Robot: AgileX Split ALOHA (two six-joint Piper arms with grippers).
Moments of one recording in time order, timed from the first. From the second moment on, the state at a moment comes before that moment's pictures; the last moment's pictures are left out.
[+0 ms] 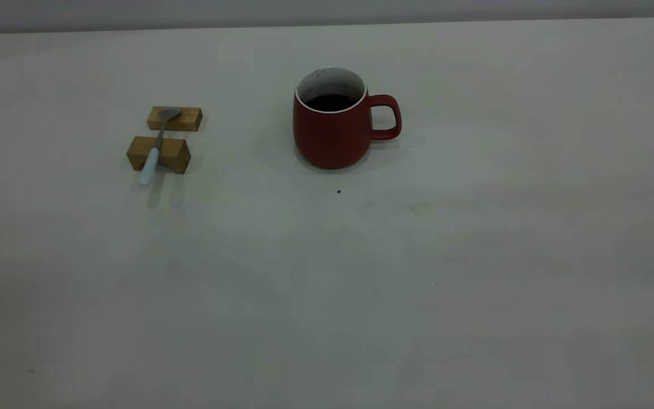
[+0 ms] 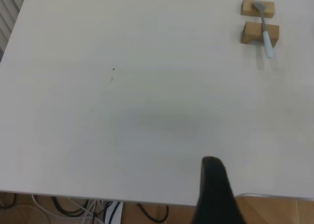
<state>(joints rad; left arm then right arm) 0.02 -0.02 -0.49 0.08 1.13 -0.06 0.05 0.02 -0.47 -0.02 1.13 0.03</state>
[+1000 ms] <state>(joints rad) 0.02 0.92 -0.67 0.06 0.77 -0.09 0.05 0.02 -0.47 -0.02 1.13 0.03</state>
